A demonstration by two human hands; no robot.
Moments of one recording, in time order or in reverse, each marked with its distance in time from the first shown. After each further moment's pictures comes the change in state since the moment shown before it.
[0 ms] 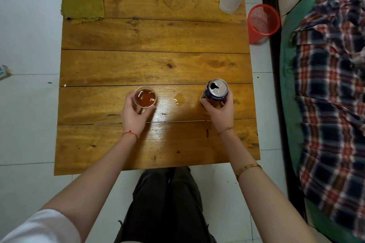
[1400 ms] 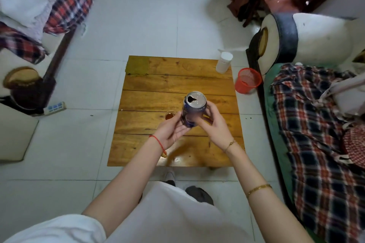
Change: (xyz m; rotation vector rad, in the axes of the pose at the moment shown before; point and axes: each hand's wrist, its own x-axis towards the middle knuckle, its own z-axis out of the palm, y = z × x) left_hand -0.178 0.200 -0.119 -0.876 -0.503 -0.477; right_hand -0.206 -0.206 -0.045 -0.067 -0.383 -0.363
